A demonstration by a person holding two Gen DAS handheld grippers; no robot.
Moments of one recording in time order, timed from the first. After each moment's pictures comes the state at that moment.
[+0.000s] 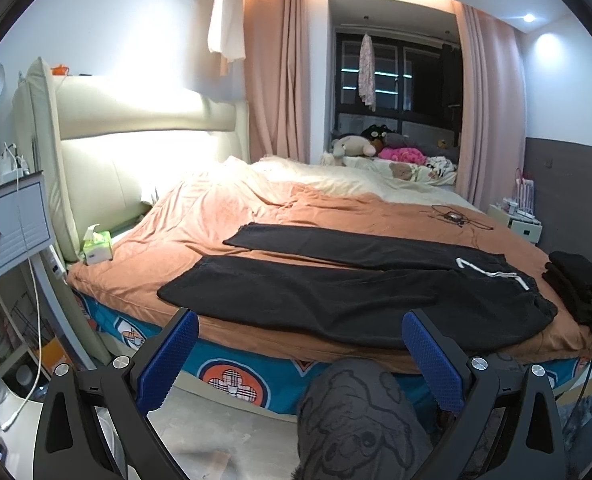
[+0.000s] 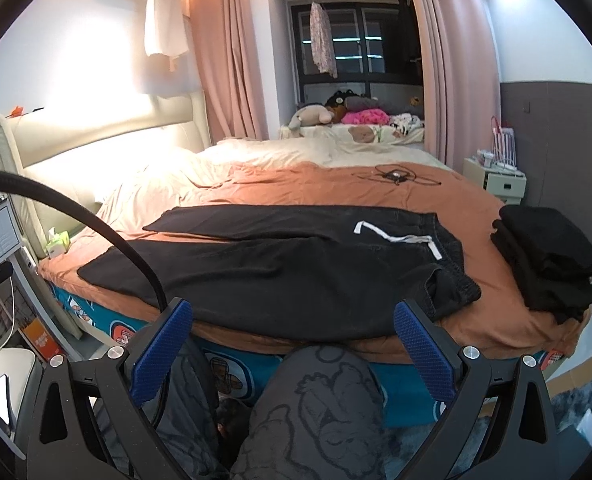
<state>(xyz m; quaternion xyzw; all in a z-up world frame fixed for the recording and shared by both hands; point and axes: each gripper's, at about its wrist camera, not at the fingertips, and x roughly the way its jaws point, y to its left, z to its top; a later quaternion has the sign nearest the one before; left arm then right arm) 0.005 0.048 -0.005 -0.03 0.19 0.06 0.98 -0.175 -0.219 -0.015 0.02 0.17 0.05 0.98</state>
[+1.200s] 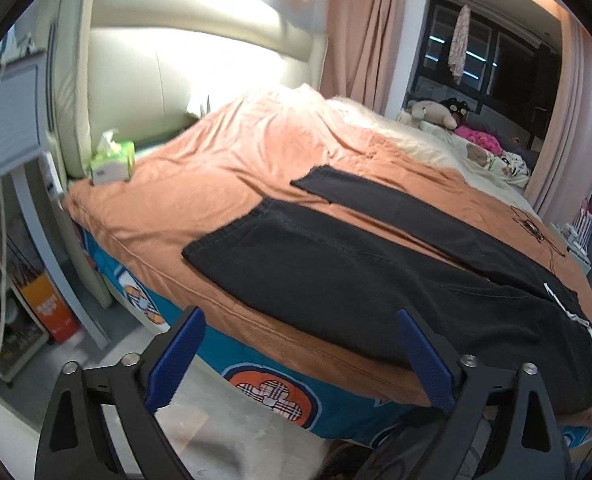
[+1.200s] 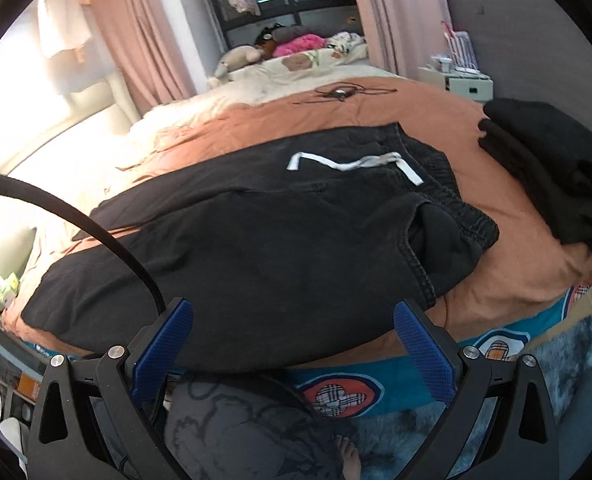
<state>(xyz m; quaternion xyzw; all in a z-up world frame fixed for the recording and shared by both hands) 0.155 0.185 -0.085 -0.15 0.29 0.13 0.94 -0.042 -0.244 -0.024 0.13 0.28 -0.03 0.95</state>
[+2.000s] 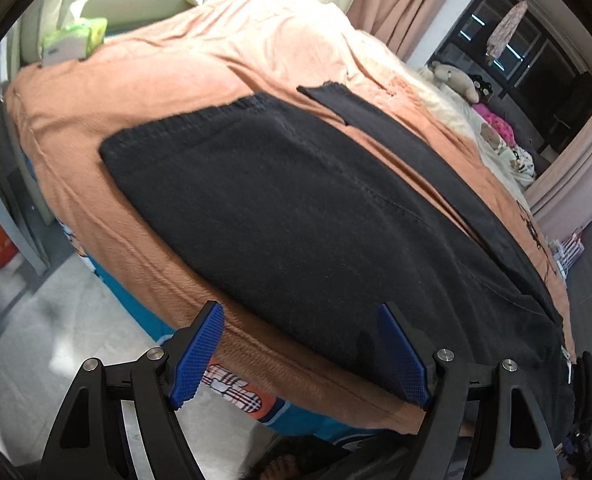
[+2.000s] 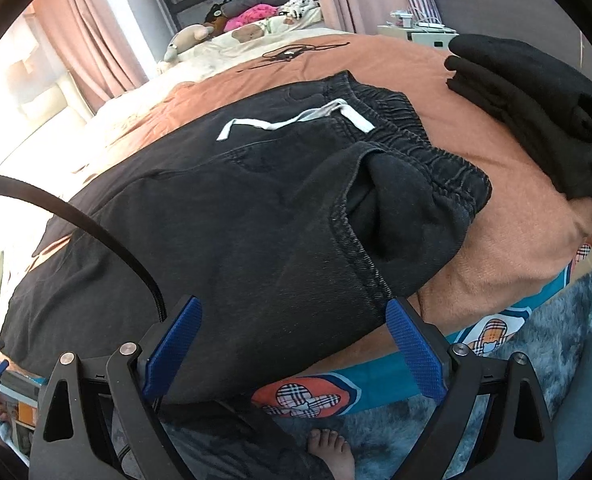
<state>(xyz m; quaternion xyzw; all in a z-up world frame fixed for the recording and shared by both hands) 0.249 0.217 -0.170 -0.28 0.39 0.08 0.87 0.014 -0.278 -0.043 0.19 0.32 -0.06 0.93</state>
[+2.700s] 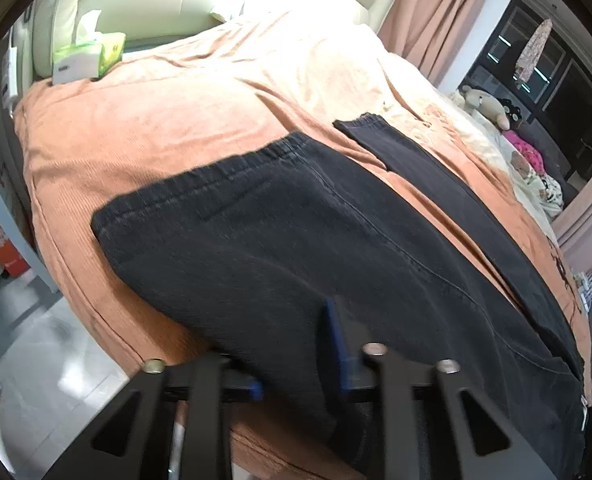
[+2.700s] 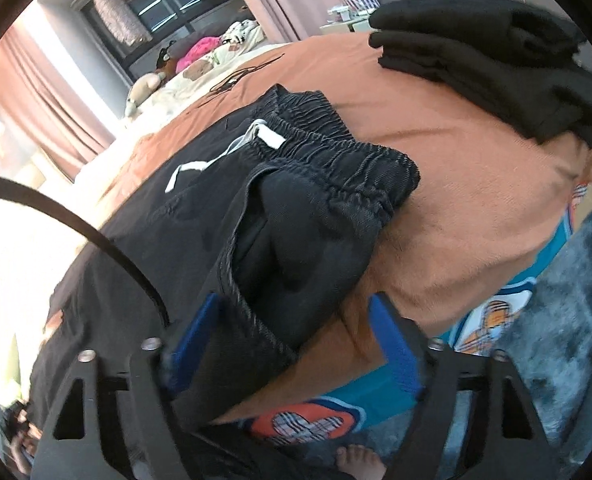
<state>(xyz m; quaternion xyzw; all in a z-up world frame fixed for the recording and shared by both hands) 0.287 0.253 -0.166 -0.27 0.36 0.15 0.88 0.011 -0.348 -0.076 0.31 0.27 -0.09 0.91</state>
